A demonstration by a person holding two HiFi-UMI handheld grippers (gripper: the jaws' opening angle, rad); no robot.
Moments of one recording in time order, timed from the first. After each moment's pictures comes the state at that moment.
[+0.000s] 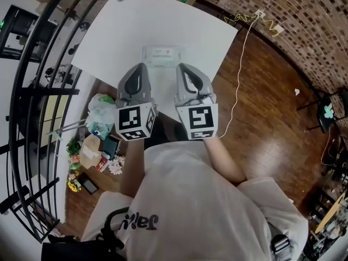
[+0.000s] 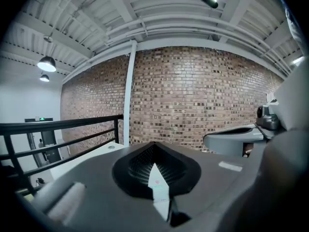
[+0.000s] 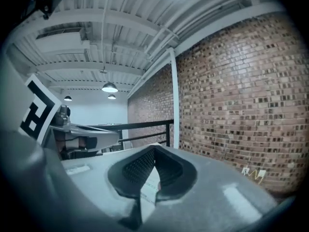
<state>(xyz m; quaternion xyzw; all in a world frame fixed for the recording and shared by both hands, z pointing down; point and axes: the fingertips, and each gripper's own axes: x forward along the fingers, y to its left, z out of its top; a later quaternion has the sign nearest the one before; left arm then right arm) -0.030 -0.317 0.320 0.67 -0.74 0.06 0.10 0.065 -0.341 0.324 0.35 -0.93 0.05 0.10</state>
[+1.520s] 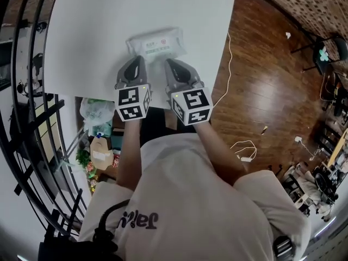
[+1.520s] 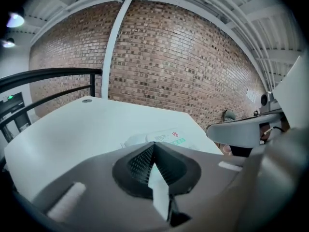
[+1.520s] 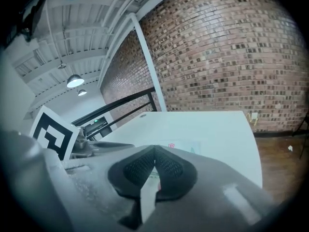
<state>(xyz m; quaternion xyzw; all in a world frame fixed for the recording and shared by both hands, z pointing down) -0.091 -0.389 0.548 0.75 -0.58 0.17 0.28 -0.012 -0.378 0.515 0.43 -0.85 0.26 0.18</state>
